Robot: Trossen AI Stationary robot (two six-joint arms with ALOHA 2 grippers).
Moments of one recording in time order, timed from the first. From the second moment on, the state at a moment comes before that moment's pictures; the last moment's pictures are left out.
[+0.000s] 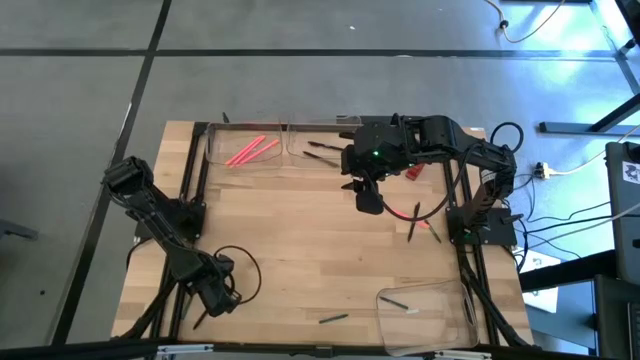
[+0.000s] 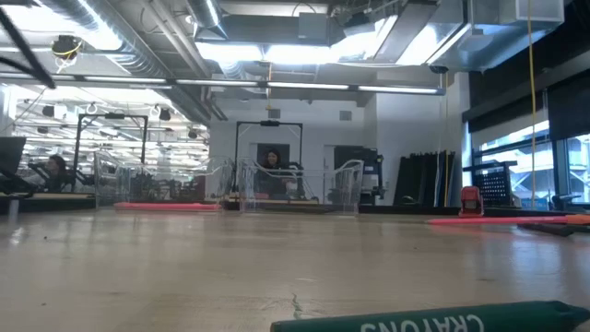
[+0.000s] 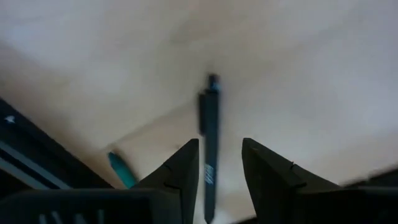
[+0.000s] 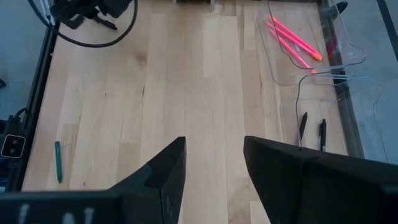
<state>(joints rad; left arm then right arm) -0.90 1.51 0.83 -0.73 0.14 -1.99 0.03 1.81 2.32 -1.40 0.03 -0.01</state>
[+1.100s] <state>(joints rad) -0.90 1.52 0.77 -0.64 0.08 -2.01 0.02 1.81 2.32 -1.40 0.03 0.00</state>
